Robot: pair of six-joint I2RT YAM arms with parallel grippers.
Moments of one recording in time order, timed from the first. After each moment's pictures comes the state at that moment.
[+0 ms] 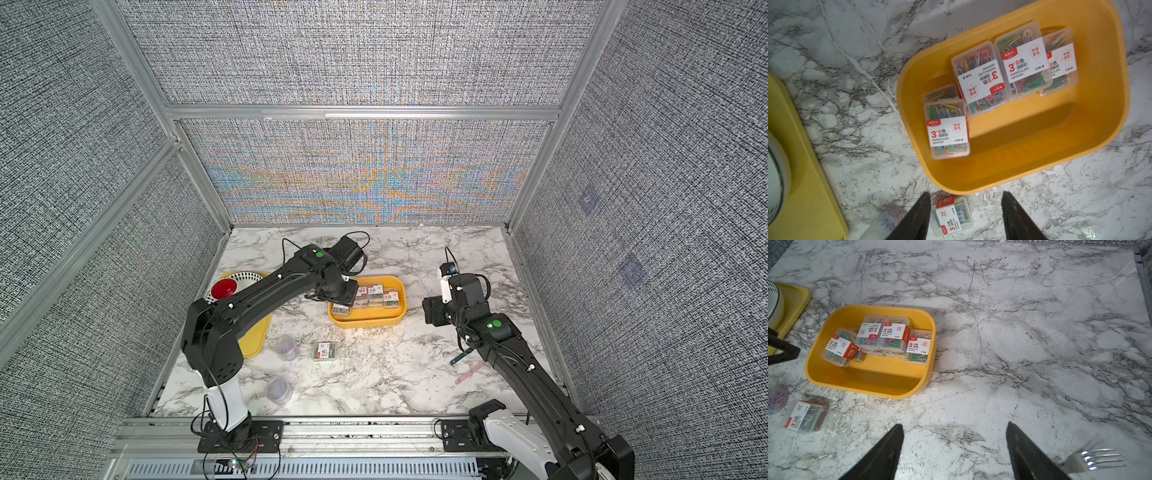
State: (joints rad) left arm -0.75 1.89 1.68 -1.13 -0.08 -0.42; right arm 0.37 0.97 0.83 -0.58 0.02 0.15
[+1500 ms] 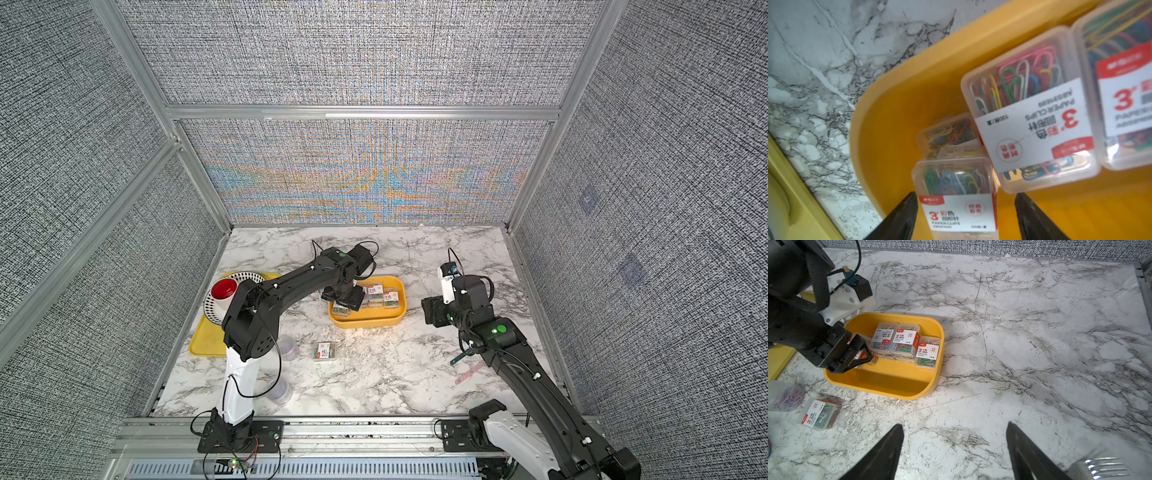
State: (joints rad) left arm -0.71 2.14 1.76 -1.11 -0.16 -0.34; right arm 0.37 0.93 0.82 -0.57 0.01 0.14
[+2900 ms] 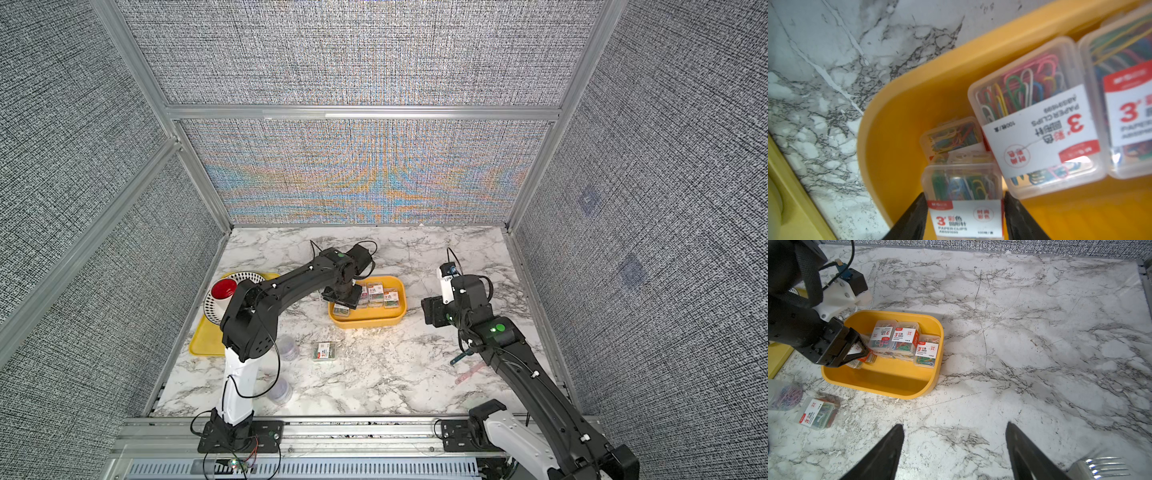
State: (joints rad) left arm -0.70 2.13 1.75 -1.09 -0.16 -0.37; right arm 0.37 0.94 0.82 -0.57 0.01 0.14
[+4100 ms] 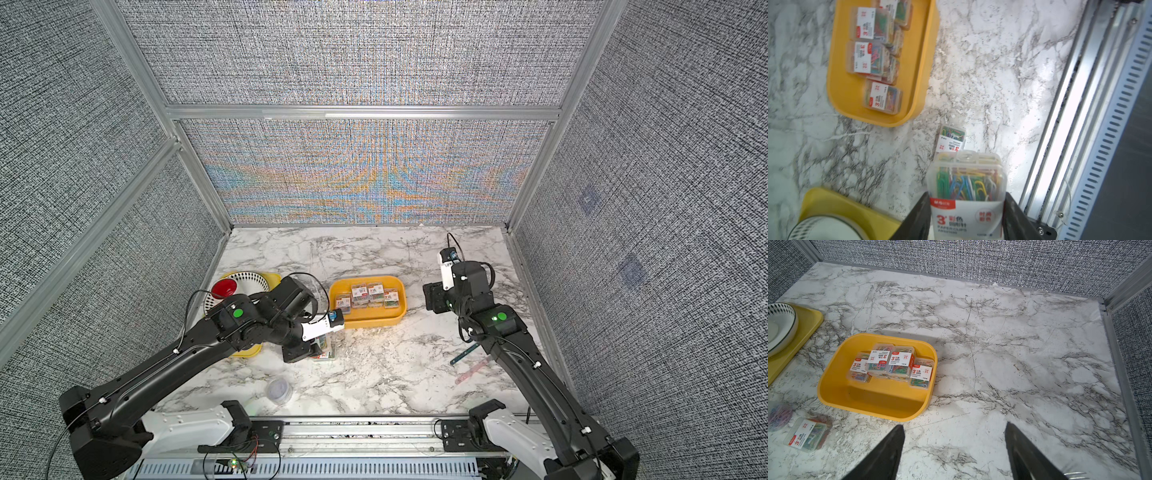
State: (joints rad) left arm -0.86 1.18 1.16 -1.15 0.16 0.49; right arm 0.37 1.00 0.96 -0.58 0.07 0.10
